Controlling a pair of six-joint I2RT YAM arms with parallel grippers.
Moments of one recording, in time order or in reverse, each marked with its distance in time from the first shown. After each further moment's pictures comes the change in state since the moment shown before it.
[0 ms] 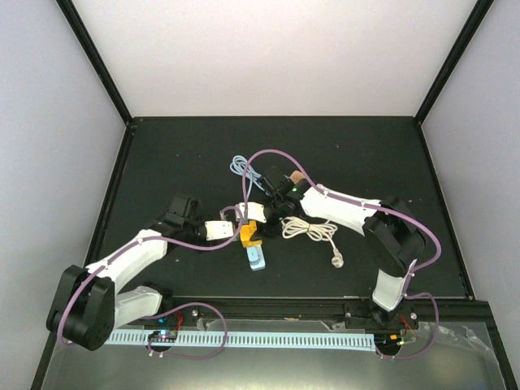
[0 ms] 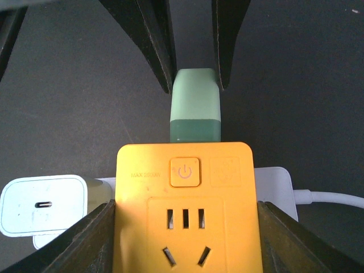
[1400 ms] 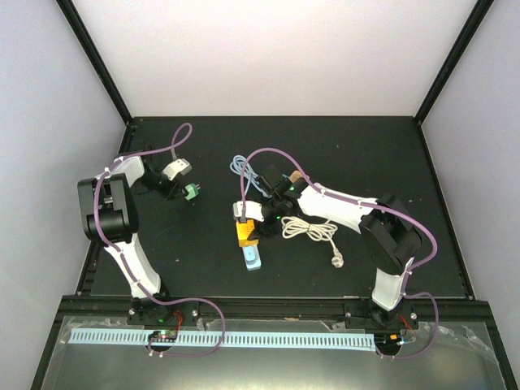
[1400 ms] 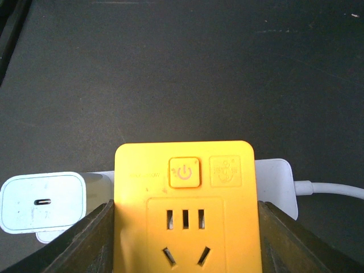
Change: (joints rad) left arm 0.520 0.815 0.824 -0.423 0.046 -0.108; right arm 0.000 0.019 0.026 -0.010 -0.007 0.015
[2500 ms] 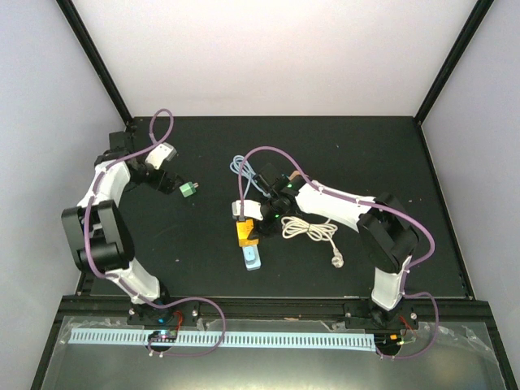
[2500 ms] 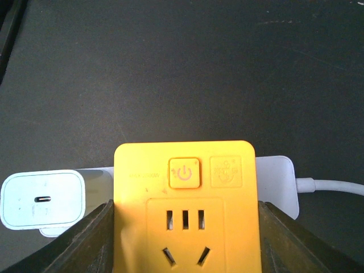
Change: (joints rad) left arm 0.046 -0.269 -0.066 0.068 0.007 -0.171; right arm 0.001 0.020 0.047 -0.058 0.014 0.002
